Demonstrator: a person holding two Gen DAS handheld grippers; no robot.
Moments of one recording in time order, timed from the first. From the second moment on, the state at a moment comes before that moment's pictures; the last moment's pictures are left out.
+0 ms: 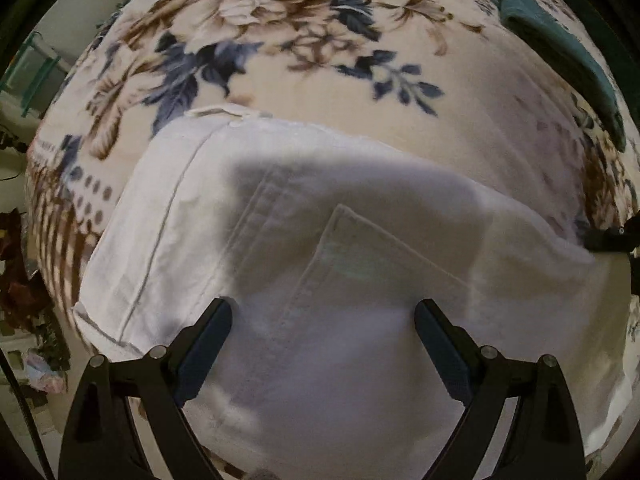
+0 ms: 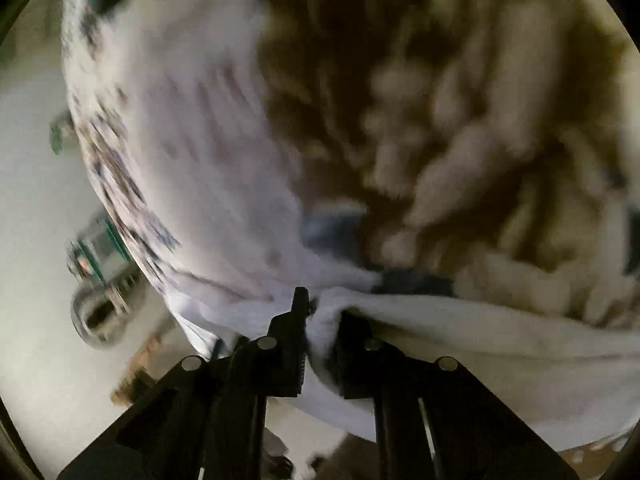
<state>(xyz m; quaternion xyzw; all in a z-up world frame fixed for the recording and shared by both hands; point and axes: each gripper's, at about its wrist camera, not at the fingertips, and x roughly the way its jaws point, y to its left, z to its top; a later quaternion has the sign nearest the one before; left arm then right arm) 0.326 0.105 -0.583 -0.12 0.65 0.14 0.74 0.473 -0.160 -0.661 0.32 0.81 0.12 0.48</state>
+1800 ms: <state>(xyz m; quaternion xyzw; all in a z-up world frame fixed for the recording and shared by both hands) 0.344 -0.308 -0.553 0.04 0.63 -0.03 0.78 0.232 -0.694 -0.554 0.17 0.61 -0.15 0.76</state>
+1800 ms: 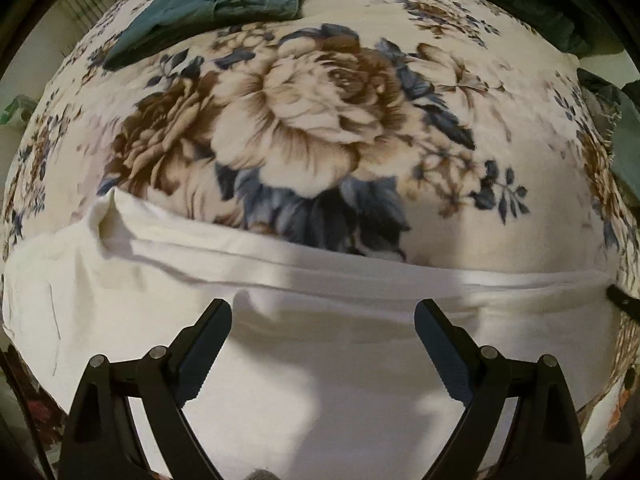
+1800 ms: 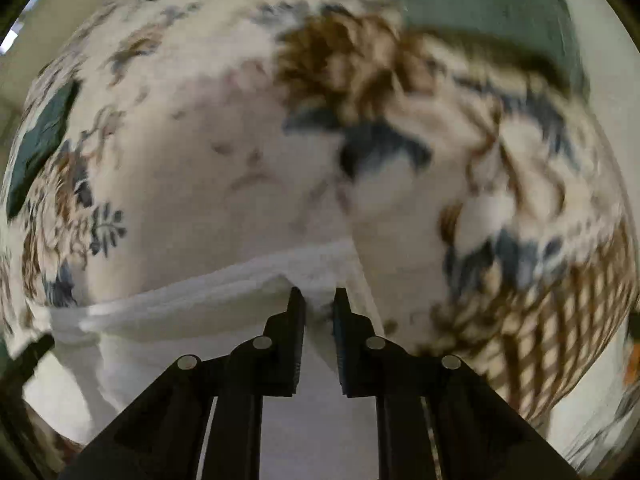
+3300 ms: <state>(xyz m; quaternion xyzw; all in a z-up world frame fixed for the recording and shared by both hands) 0.321 -0.289 -0.597 0.02 0.69 -0.02 0.72 0.123 -0.671 -0.613 0.54 0.40 -0.12 0.73</state>
